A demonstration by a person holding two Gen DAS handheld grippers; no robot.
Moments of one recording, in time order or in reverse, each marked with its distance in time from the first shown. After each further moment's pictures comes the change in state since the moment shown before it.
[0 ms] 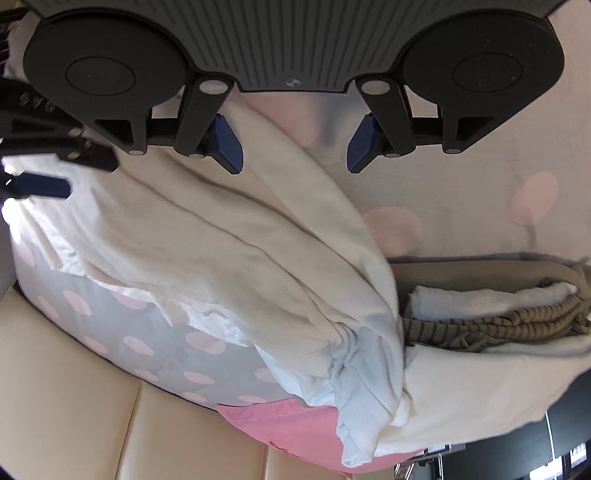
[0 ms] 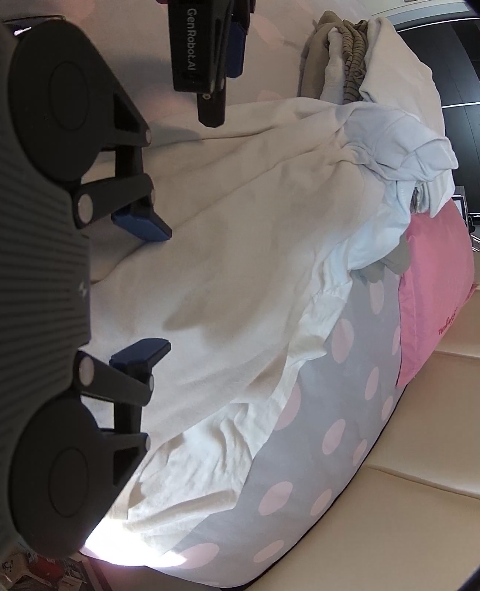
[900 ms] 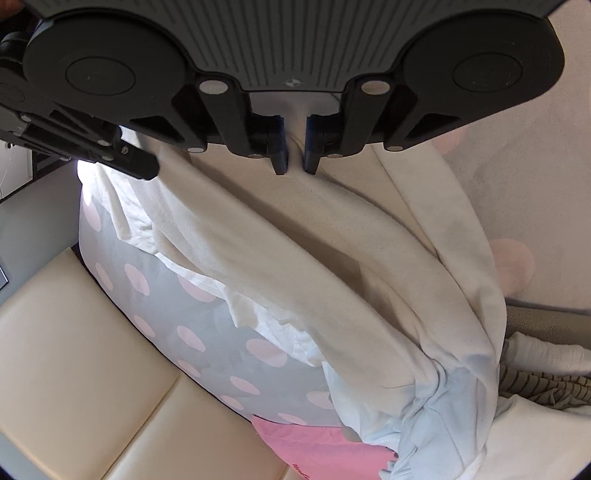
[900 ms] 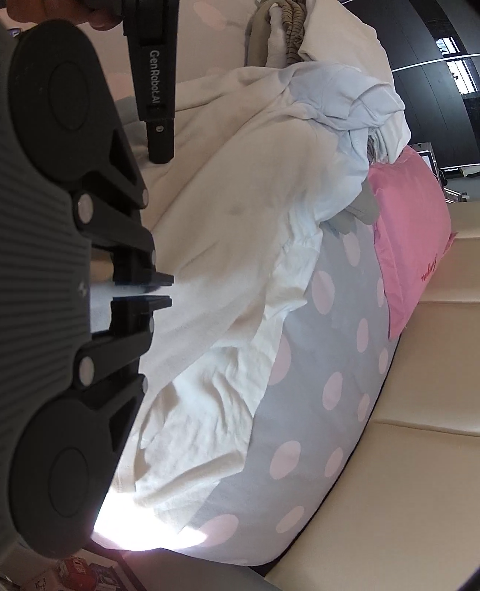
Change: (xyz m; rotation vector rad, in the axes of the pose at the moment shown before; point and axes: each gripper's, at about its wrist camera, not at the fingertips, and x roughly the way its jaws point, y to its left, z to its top) left arm 0.024 -0.030 0.014 -0.174 0.077 -0.247; right arm -0.017 -0.035 0.009 0.164 -0.041 -0.024
